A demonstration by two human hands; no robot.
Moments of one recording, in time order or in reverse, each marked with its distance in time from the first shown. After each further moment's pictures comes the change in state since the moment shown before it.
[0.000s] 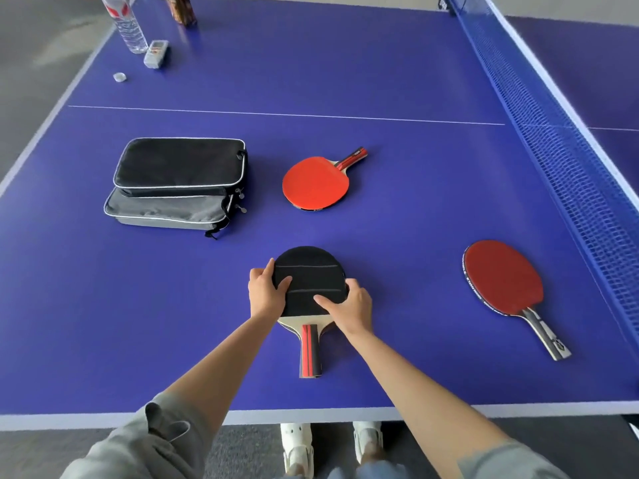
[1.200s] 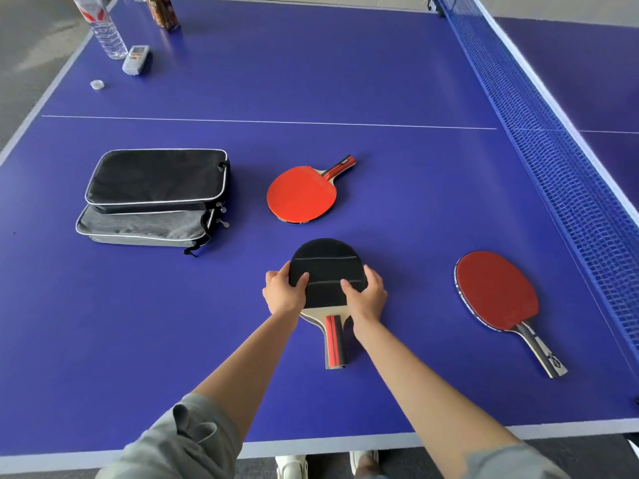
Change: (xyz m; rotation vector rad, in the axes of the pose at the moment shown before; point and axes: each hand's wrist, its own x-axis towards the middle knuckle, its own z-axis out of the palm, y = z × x) left_hand 0.021 0.049 0.054 -0.135 0.019 -0.123; right_hand 0.056 -0.001 -0.031 0.307 0.237 0.066
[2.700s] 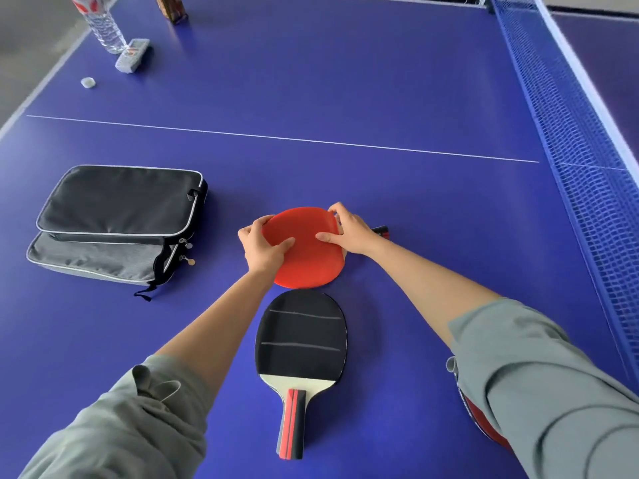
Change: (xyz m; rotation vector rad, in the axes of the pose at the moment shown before) left_hand 0.129 0.120 0.027 -0.209 0.167 0.066; right_hand 0.249 -0.116 0.023 -0.502 -0.754 -0.549
